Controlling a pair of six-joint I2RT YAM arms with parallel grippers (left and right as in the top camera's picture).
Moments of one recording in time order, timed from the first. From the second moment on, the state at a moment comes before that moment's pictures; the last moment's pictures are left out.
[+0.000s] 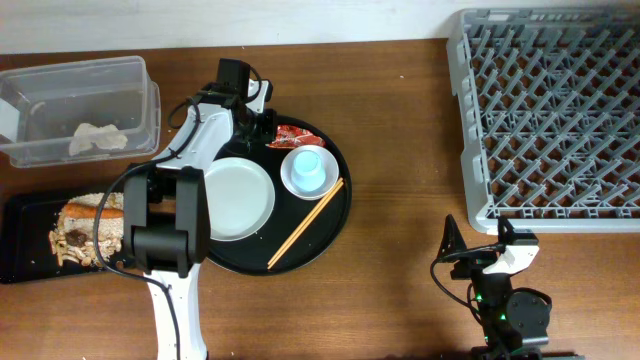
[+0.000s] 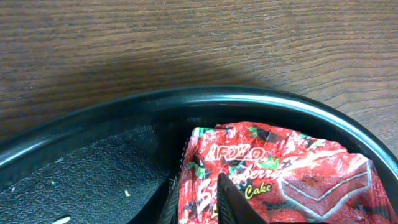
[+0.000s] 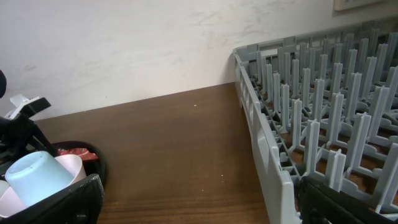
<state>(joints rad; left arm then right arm) -0.16 2.29 1.76 -0.65 0.27 -0.09 0.04 0.01 0.01 -0.08 0.00 0.22</state>
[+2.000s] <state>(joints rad) -0.14 2.27 1.76 -0.68 0.37 -0.09 0.04 0.01 0.01 -0.08 0.00 0.22</state>
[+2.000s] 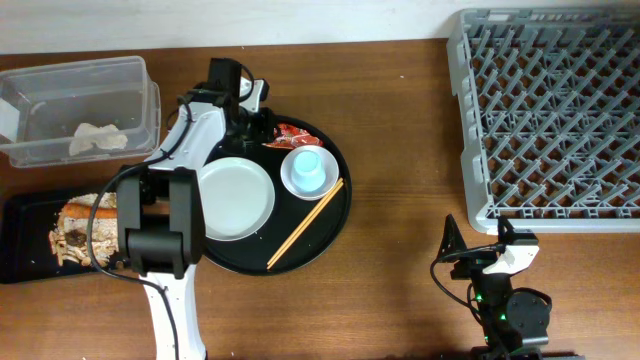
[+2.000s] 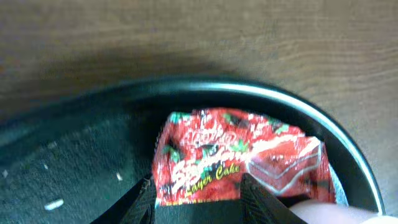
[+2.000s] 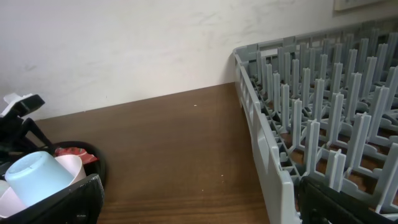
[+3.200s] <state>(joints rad) -0.14 2.32 1.77 -0.62 0.36 -0.08 0.04 0.01 0.01 -0.08 0.00 0.22</state>
